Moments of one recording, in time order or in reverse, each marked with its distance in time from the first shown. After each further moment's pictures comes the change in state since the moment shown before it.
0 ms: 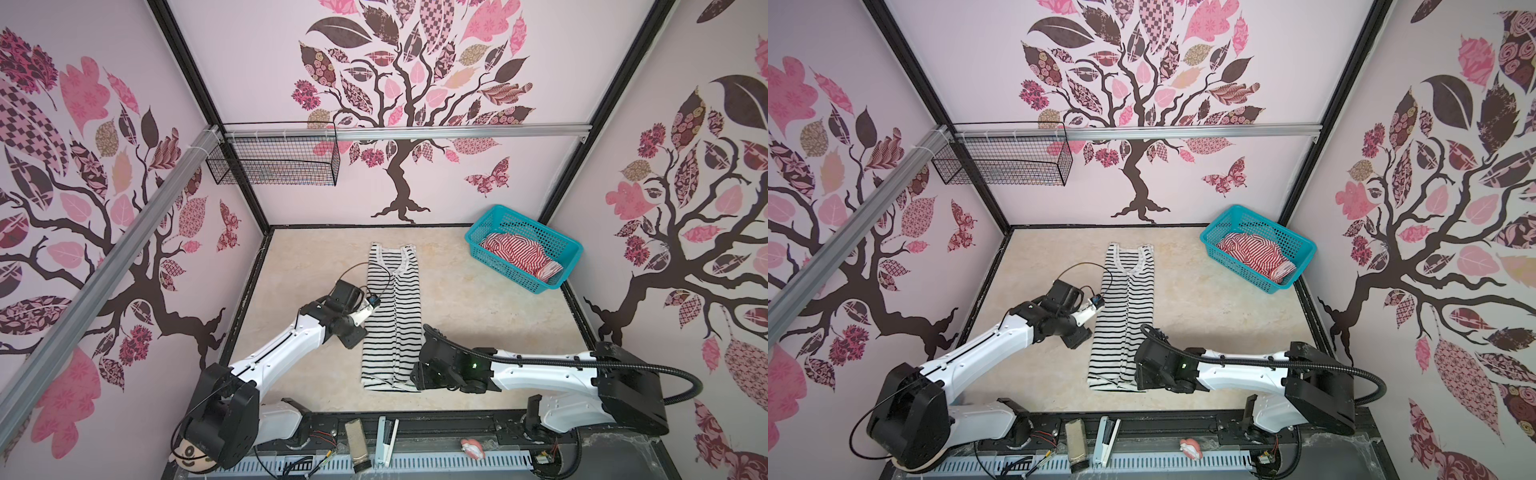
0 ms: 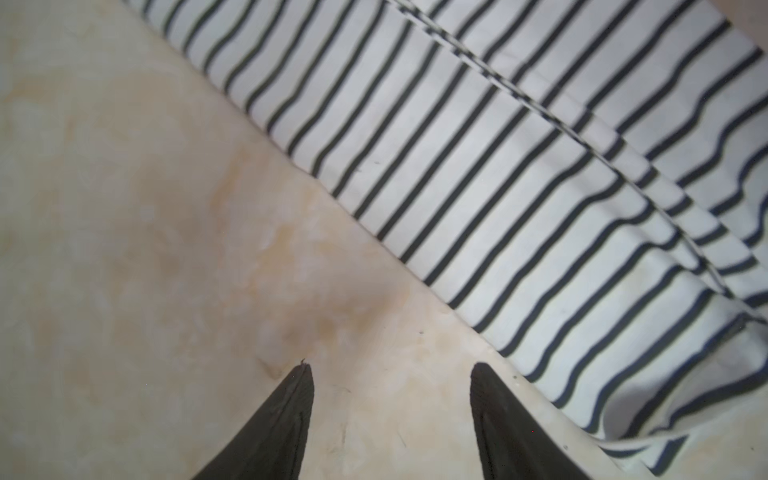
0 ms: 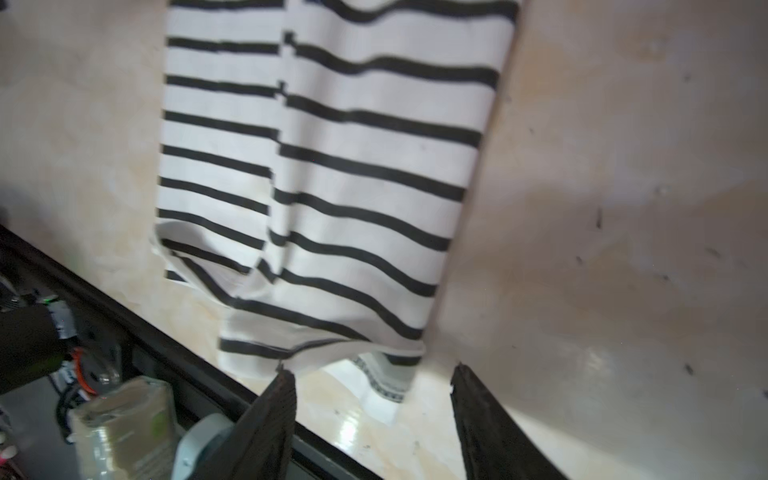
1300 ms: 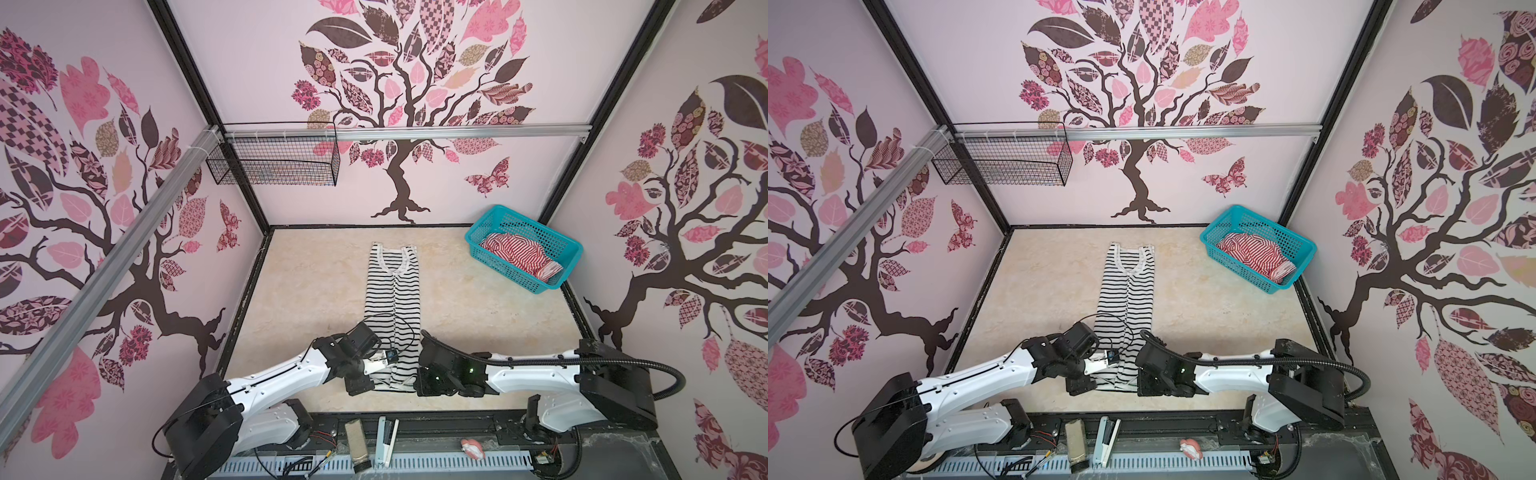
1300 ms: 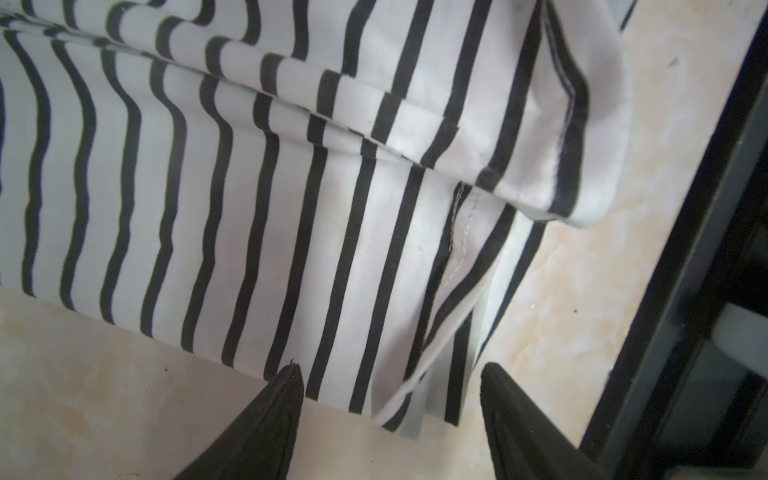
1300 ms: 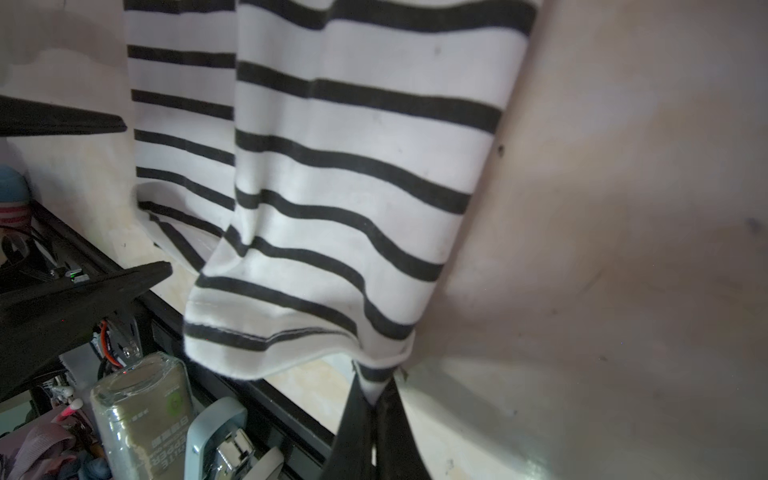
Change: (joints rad) left arm -0.315 -0.098 -0.215 0.014 0.071 0.076; right arm 0.000 0.058 -0.032 0.154 -0.111 0.041
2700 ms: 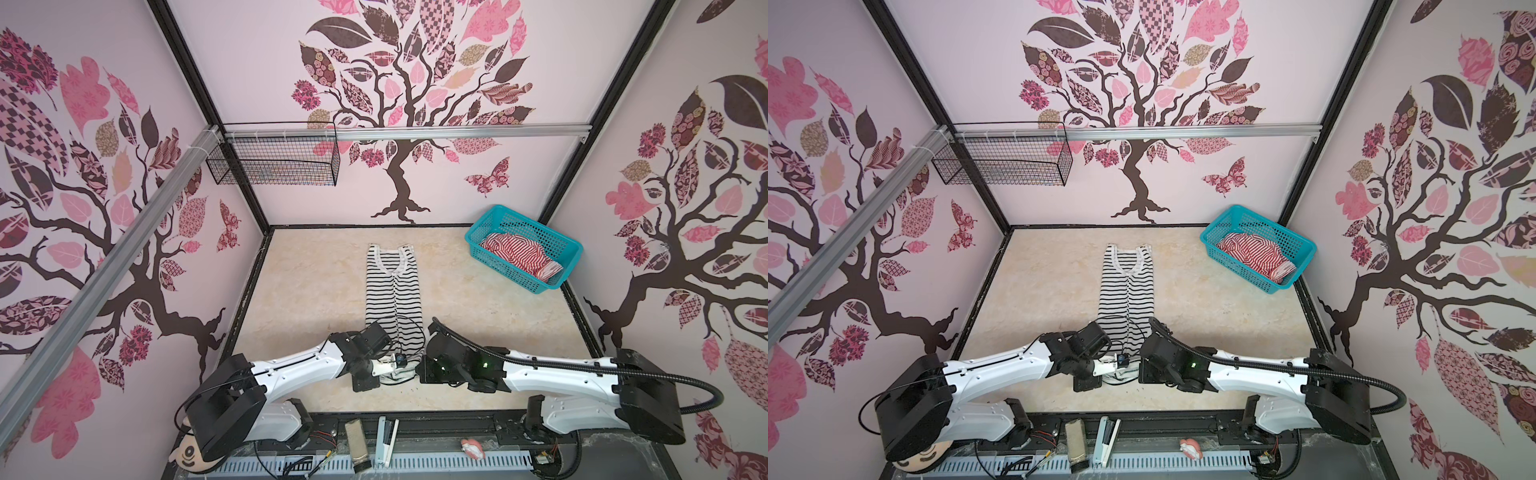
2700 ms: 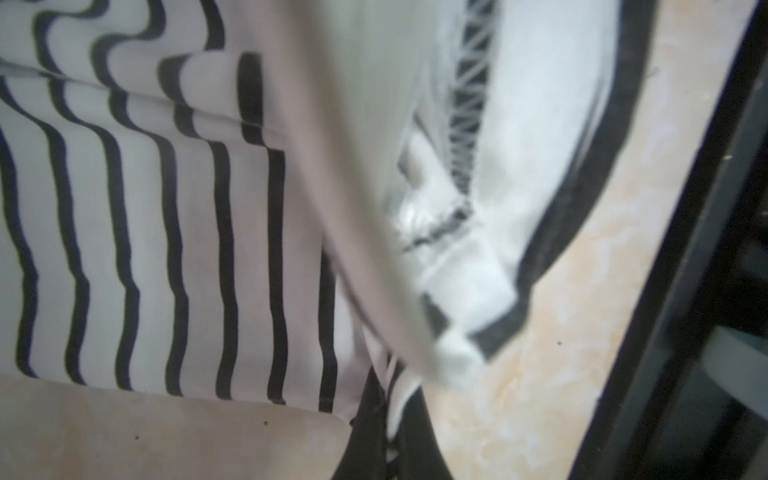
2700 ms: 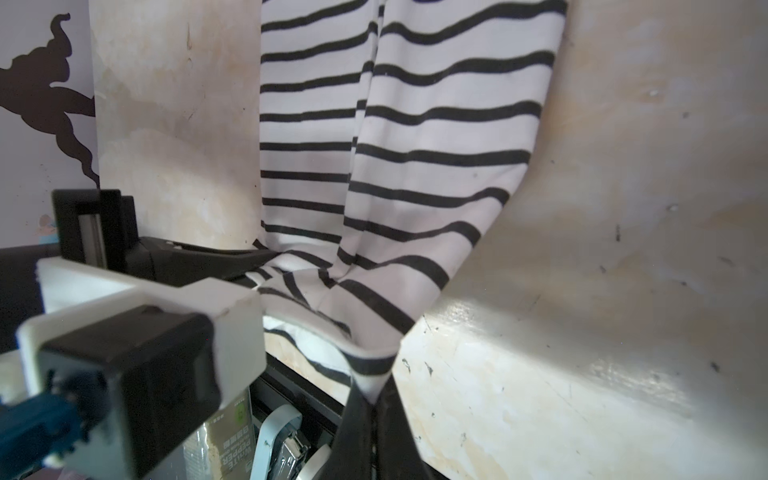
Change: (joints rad) left arm -0.054 0.142 0.082 -0.021 0.030 0.018; right arm -0.034 -0.169 0.043 -0.112 0.111 0.003
